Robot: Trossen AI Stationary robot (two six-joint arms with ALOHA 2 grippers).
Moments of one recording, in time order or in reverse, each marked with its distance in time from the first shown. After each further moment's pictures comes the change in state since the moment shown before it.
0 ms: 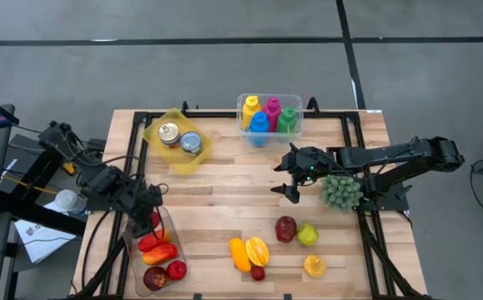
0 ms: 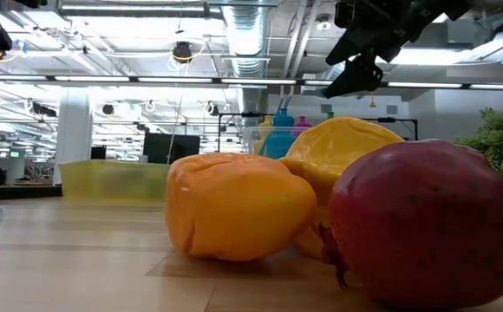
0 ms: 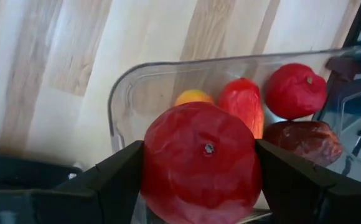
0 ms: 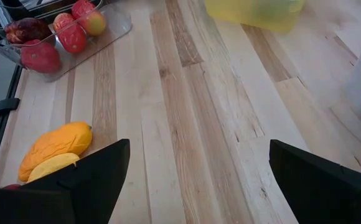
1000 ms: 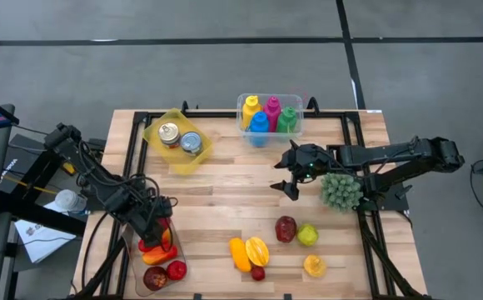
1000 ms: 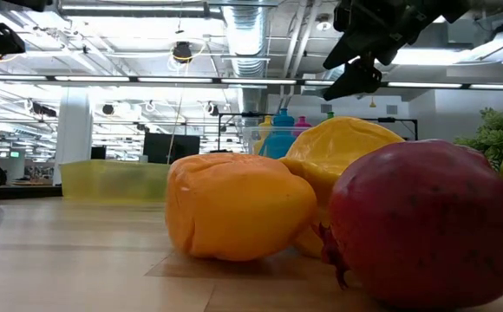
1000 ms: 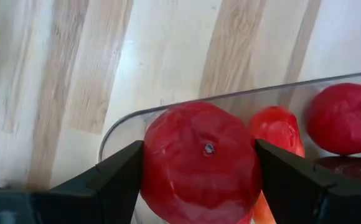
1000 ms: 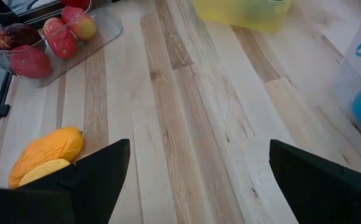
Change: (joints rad) left arm -0.082 0.200 0.000 0.077 -0.183 0.019; right arm -0.031 0.000 0.000 -0.001 0.000 0.000
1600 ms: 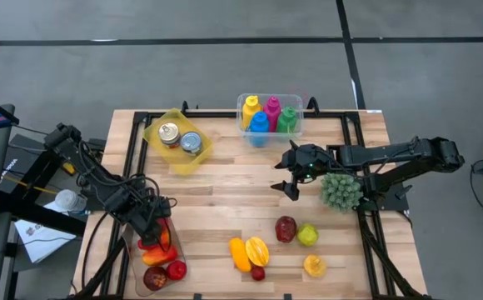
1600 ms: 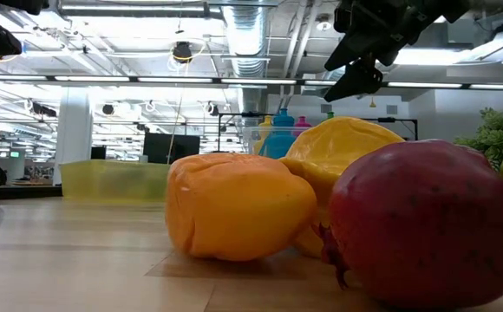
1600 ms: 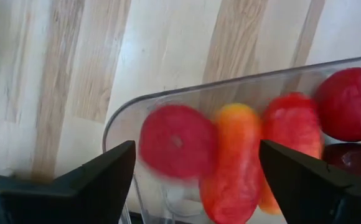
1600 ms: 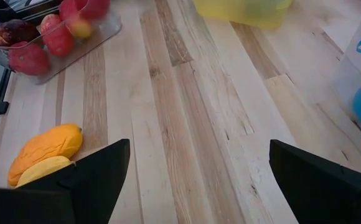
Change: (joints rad) left arm 0.000 0.000 0.000 -0.031 0.034 0.009; right arm 0.001 0.000 0.000 -0.011 0.000 0.000
